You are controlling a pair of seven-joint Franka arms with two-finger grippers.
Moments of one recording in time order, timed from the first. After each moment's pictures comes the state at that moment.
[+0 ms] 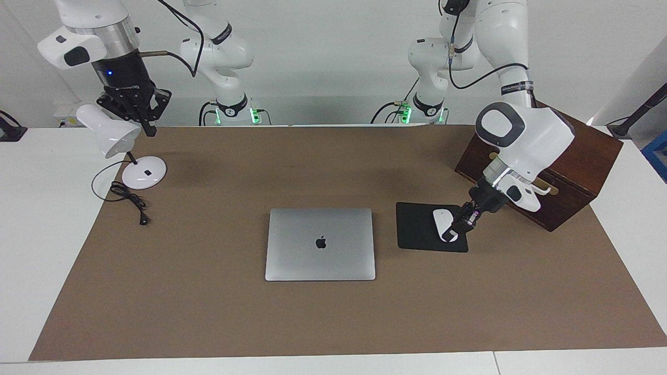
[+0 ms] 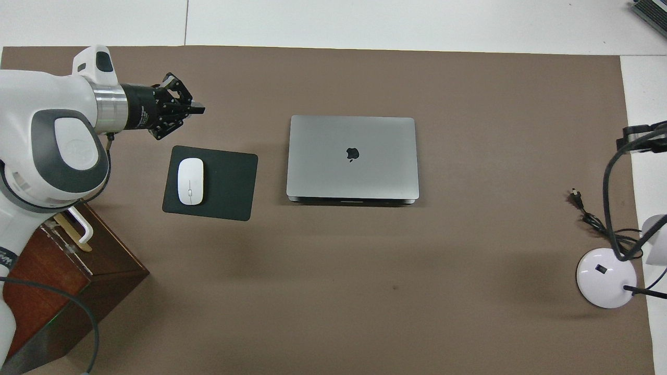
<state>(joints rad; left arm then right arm) -0.12 0.27 -0.02 -1.75 -0.57 2.28 -0.59 -0.01 0.01 0.05 -1.42 -0.04 1.53 -0.03</state>
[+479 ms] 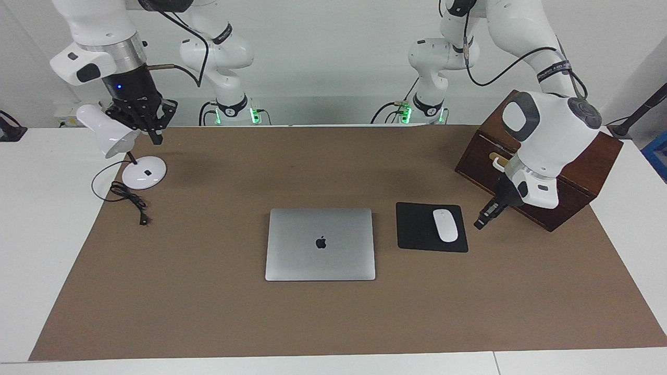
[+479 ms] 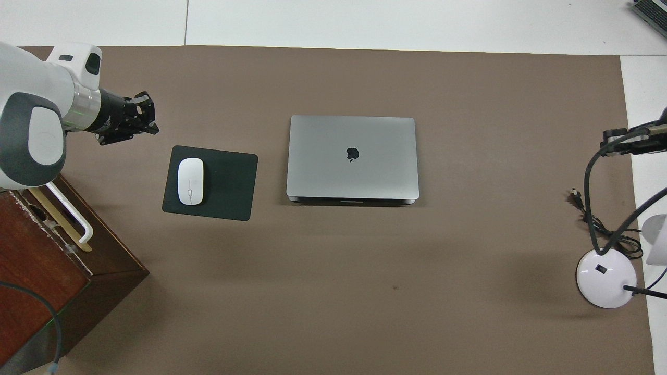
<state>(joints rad) -0.07 0.27 -0.02 -1.67 -0.19 2.02 -0.51 0.04 0.01 0.00 -1.49 -0.04 1.59 -0.03</state>
